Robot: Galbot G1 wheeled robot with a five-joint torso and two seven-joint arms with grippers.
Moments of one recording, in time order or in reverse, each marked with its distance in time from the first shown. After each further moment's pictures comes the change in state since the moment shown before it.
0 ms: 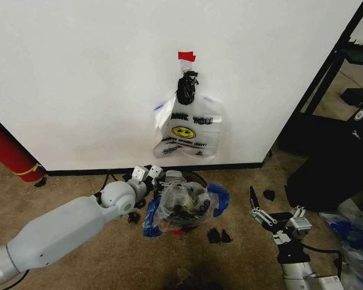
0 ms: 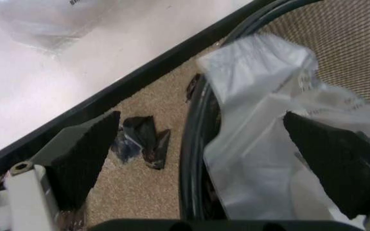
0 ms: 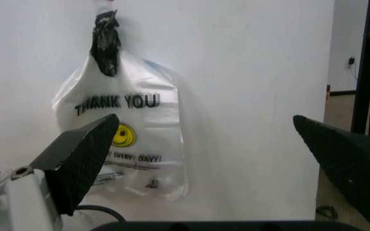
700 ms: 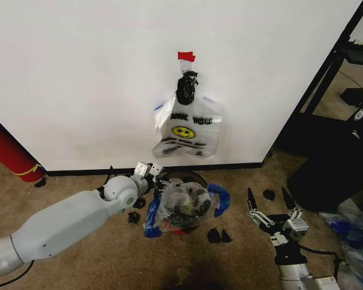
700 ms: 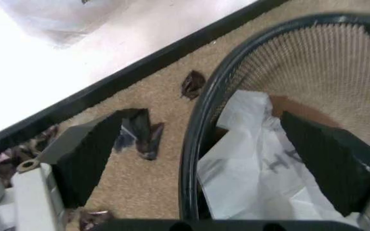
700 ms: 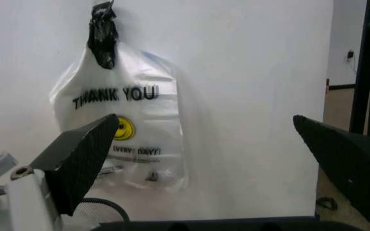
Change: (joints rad) left arm -0.038 0.025 -0.017 -0.050 -0.162 0.069 -0.047; right arm 0.009 0.012 -0.010 -0.027 -0.002 0.002 0.000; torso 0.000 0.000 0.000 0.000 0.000
